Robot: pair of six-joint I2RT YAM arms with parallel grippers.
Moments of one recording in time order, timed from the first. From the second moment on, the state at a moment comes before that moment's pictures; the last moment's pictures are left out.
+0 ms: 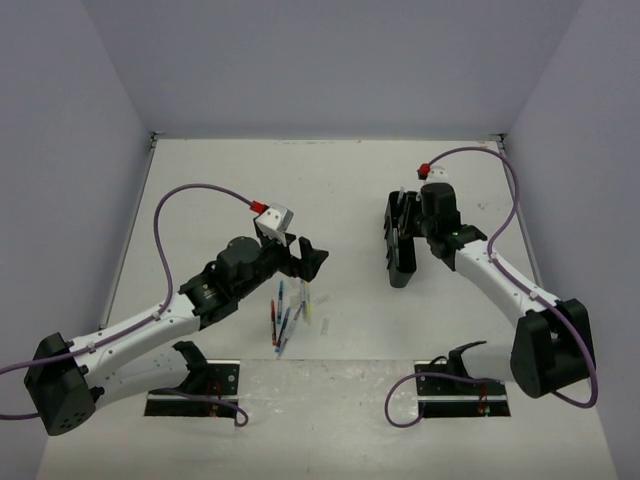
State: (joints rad) left arm -0.85 0.98 0.63 0.14 -0.13 -0.34; right arm 0.32 1.30 0.86 -0.19 0.13 0.29
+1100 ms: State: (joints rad) left arm -0.85 0.93 0.99 -0.72 -0.65 -0.70; right arm 0.96 1.31 1.03 -0.52 0.32 0.69
